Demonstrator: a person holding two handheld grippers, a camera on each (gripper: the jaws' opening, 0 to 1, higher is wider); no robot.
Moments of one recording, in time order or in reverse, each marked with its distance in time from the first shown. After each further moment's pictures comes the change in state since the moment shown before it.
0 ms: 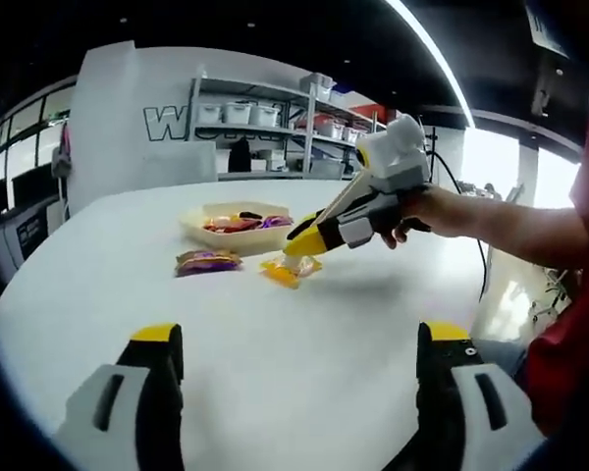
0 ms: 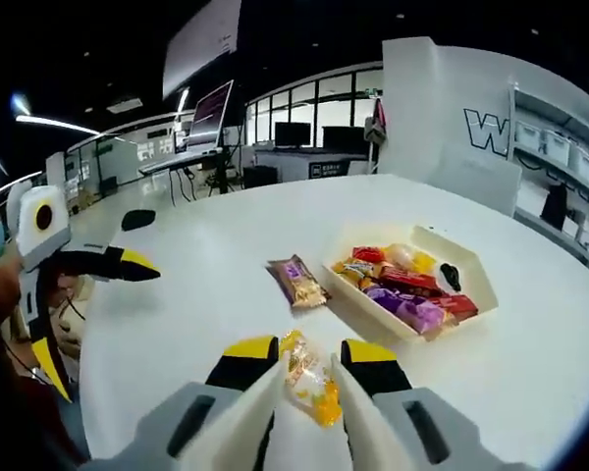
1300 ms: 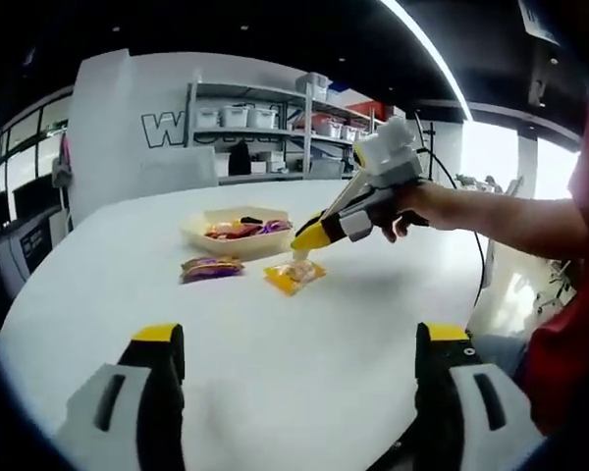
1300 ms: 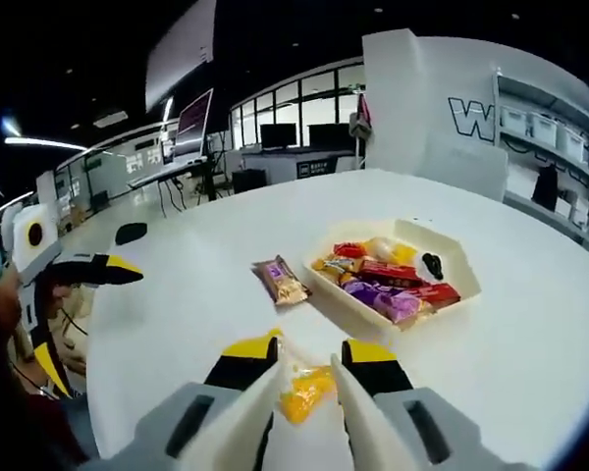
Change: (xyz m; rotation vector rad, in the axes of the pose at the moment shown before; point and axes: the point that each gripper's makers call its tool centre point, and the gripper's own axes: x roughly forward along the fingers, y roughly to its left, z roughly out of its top) left arm -0.012 -0.002 0.006 0.039 0.000 0.018; right arm -0.018 -0.013 -0.001 0.060 0.007 -0.028
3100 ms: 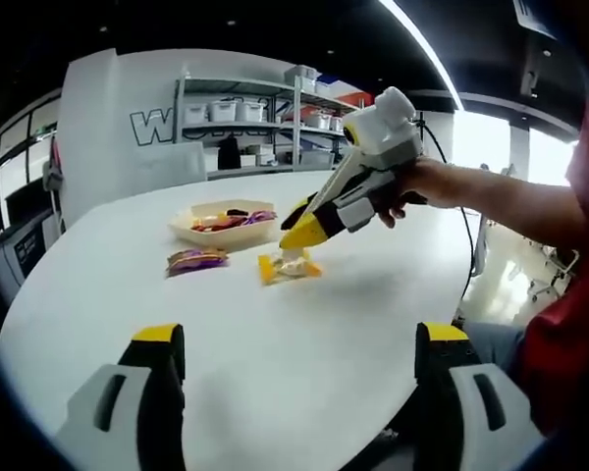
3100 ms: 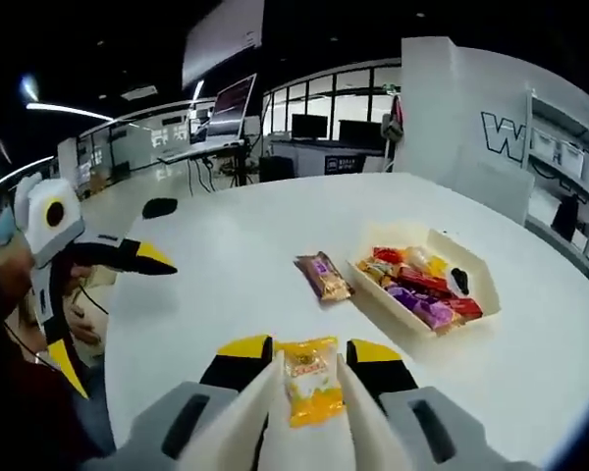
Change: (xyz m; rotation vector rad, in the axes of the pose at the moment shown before) left arm -0.001 -0.017 -0.009 0.030 0.038 -0.038; right arm -0.002 0.036 0.000 -0.118 0.045 0.083
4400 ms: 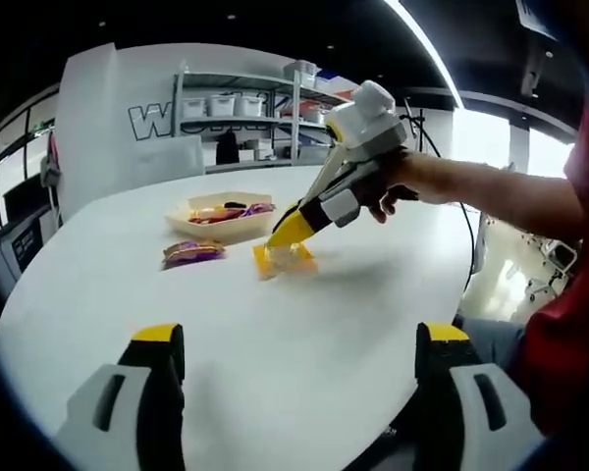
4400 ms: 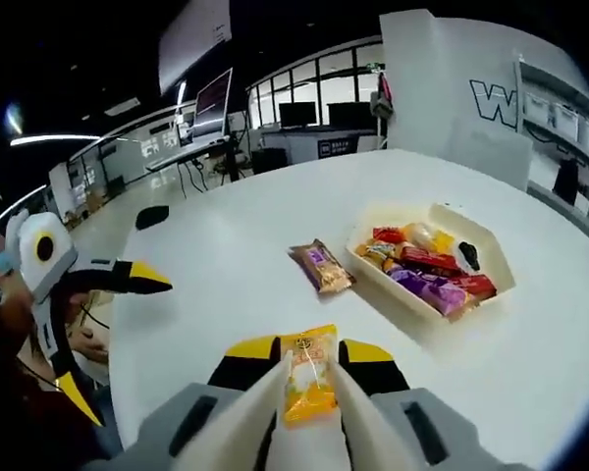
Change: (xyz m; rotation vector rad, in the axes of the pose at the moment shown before) left arm 0.004 0.000 -0.009 -0.010 0.024 -0.008; right arm 0.011 -0.003 -0.006 0.114 0.054 0.017
